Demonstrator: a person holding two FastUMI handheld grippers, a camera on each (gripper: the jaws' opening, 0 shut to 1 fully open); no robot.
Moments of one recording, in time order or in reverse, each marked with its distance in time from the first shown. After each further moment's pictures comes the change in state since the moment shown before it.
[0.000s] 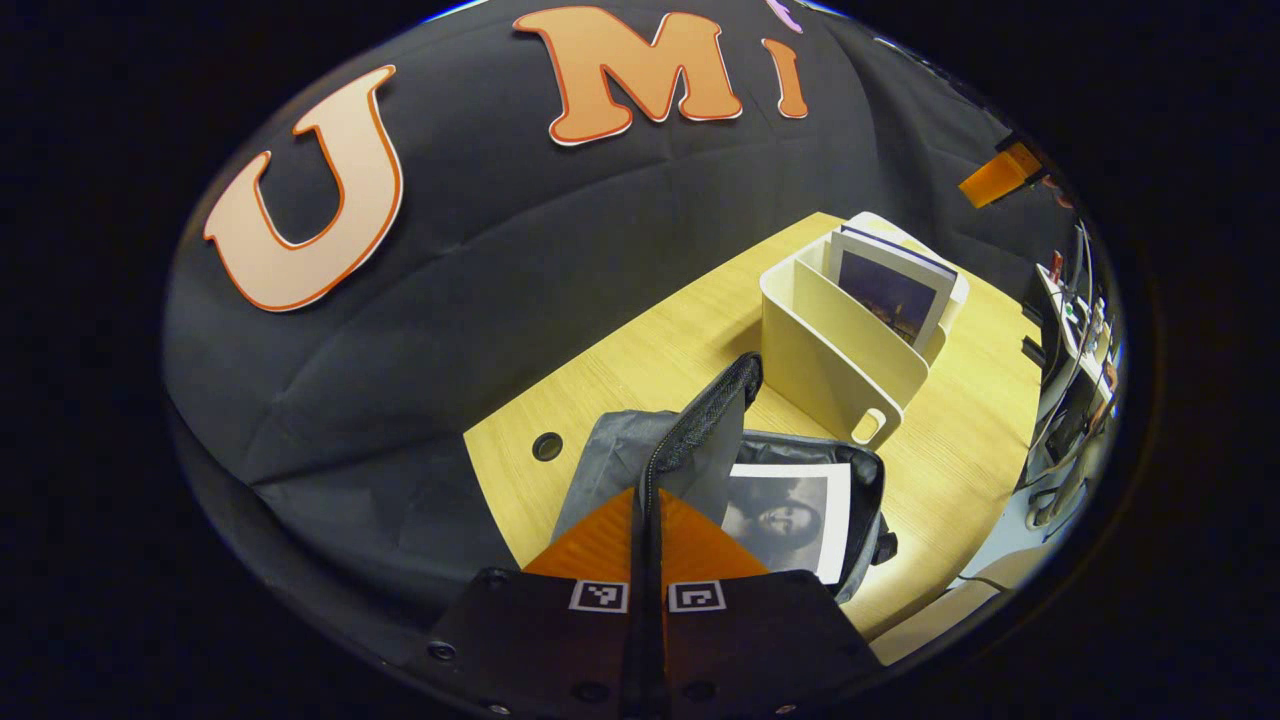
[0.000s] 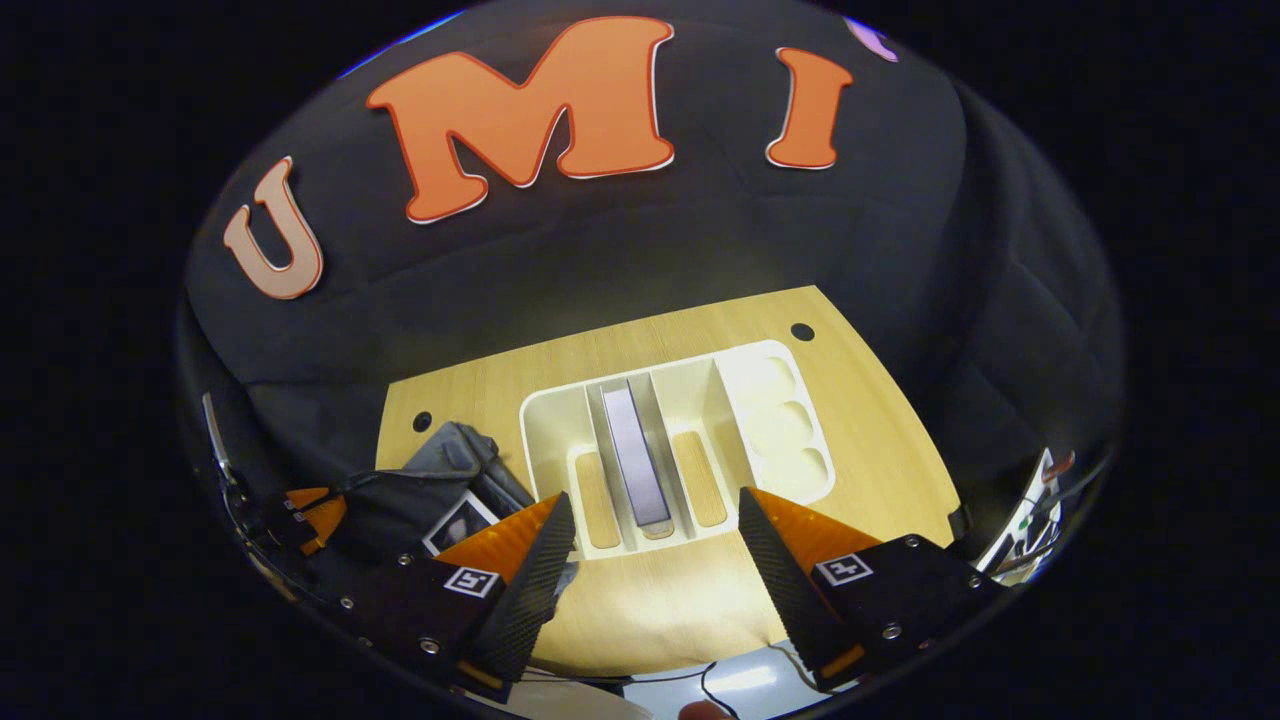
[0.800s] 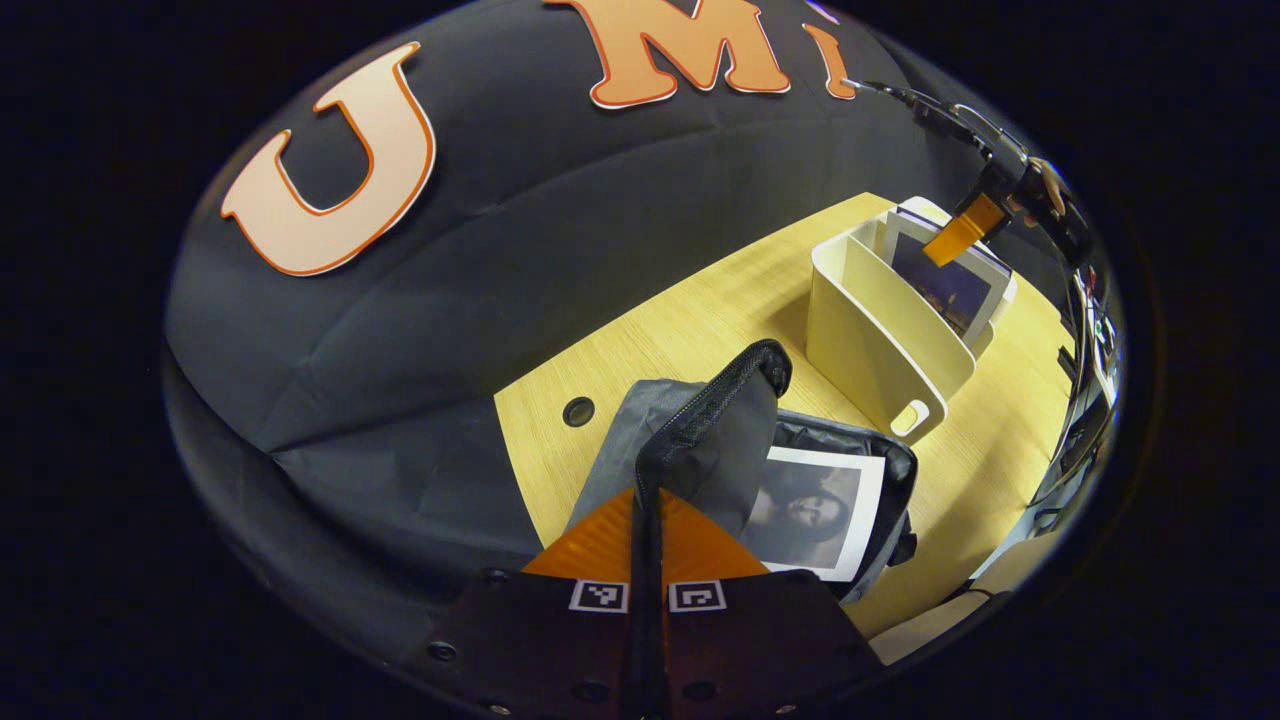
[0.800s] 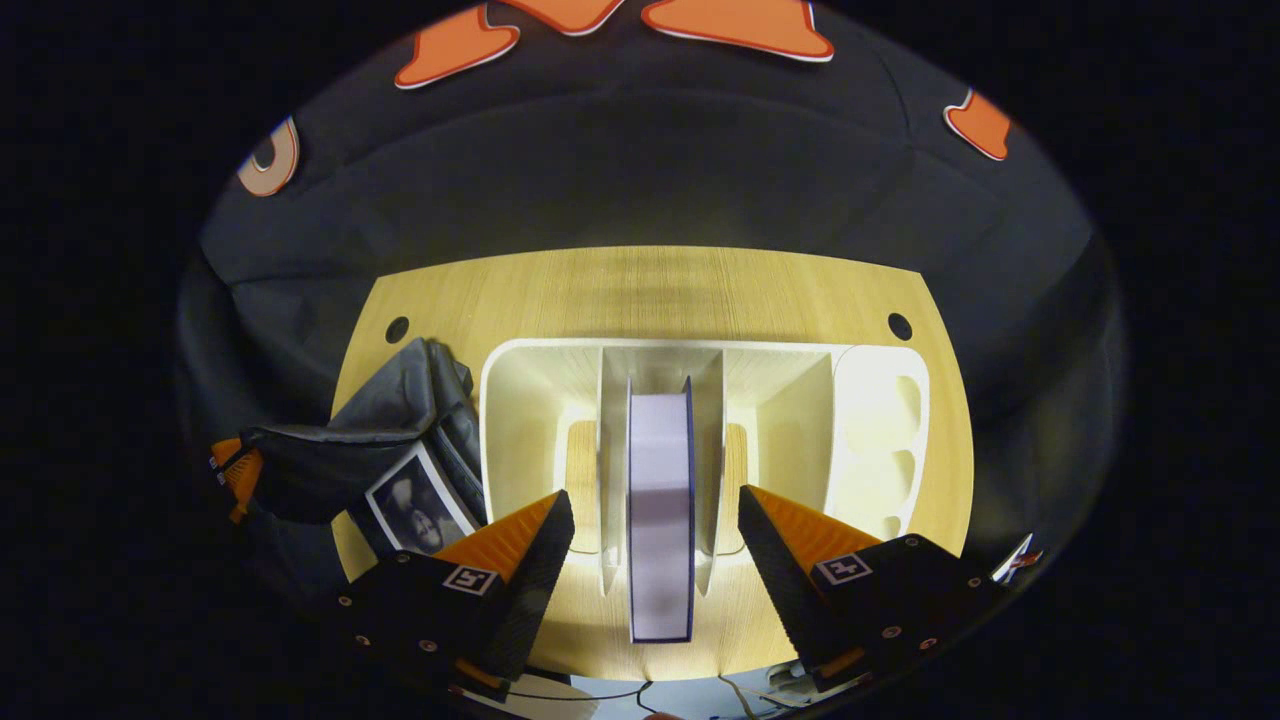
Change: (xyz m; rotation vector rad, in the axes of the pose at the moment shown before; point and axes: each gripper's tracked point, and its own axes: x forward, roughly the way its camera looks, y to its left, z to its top) left arm 0.012 0.014 -0.013 -0.058 0.106 0.094; right arm 0.144 0.028 -0.021 -0.236 0.252 0.068
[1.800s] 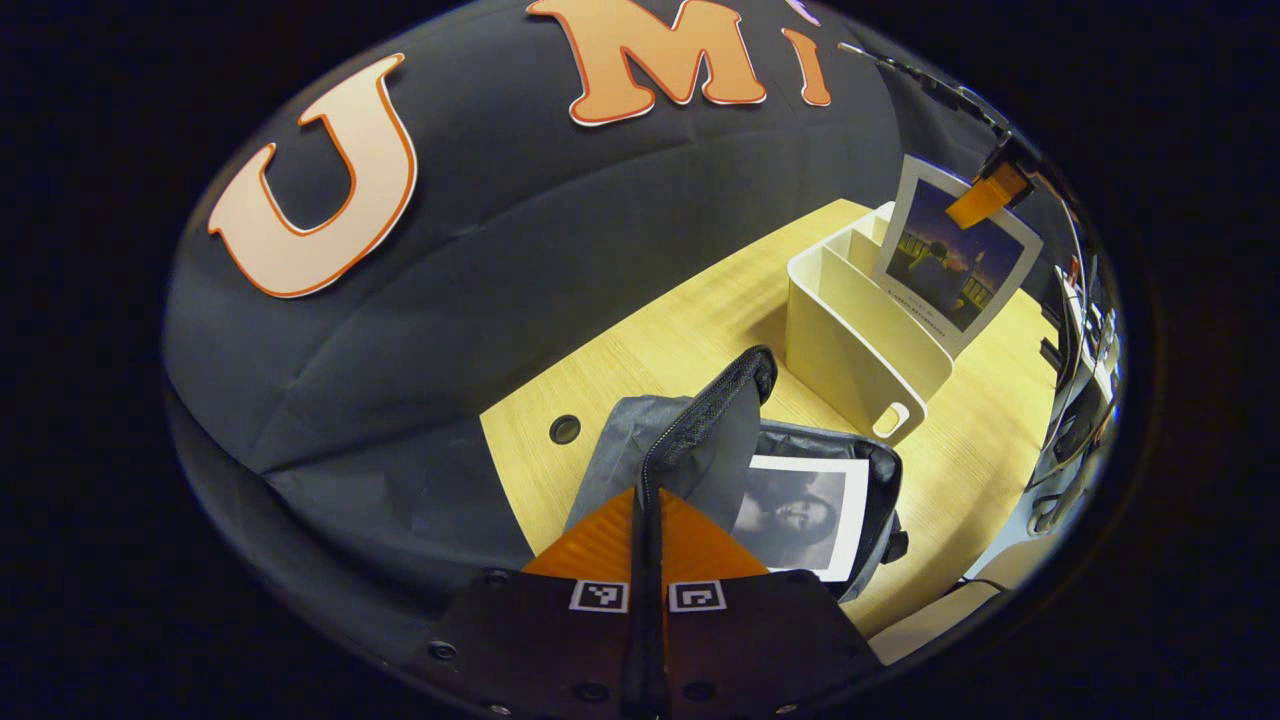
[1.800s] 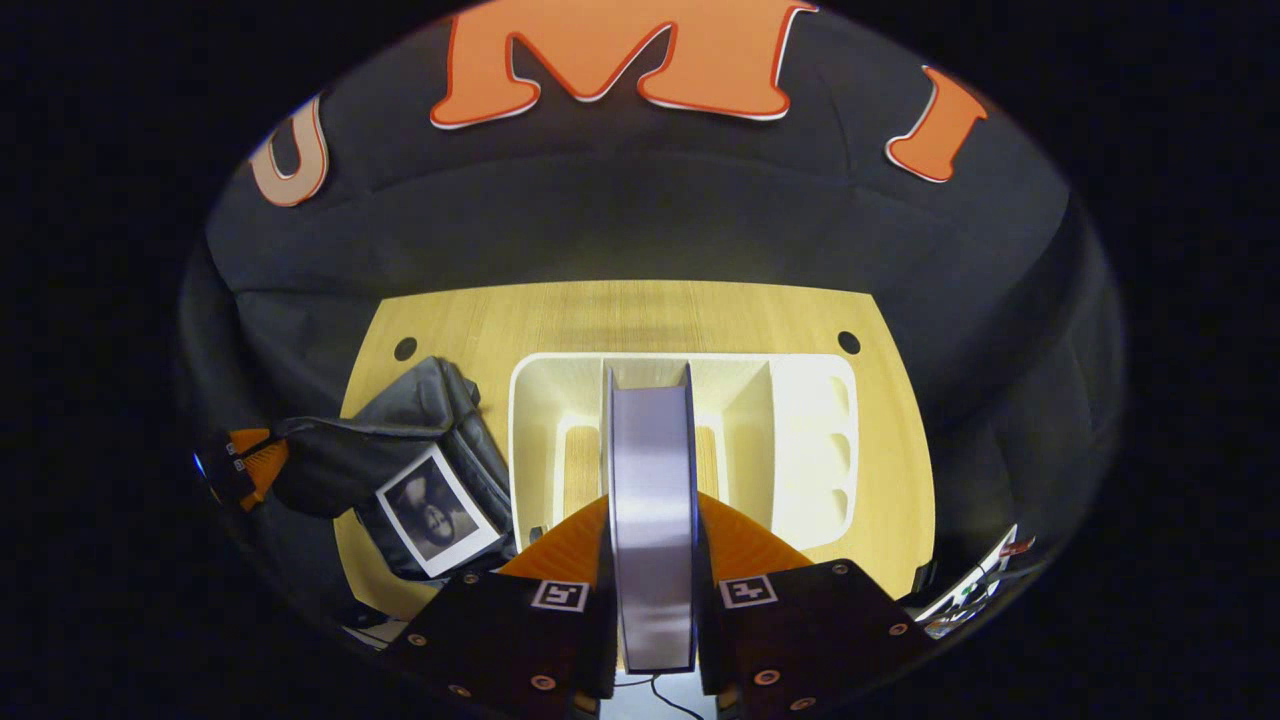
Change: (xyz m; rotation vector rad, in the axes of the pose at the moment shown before) left arm -0.008 -0.005 0.014 0.041 -0.064 -0.074; right arm -0.116 -0.005 -0.002 0.056 -0.149 -0.077
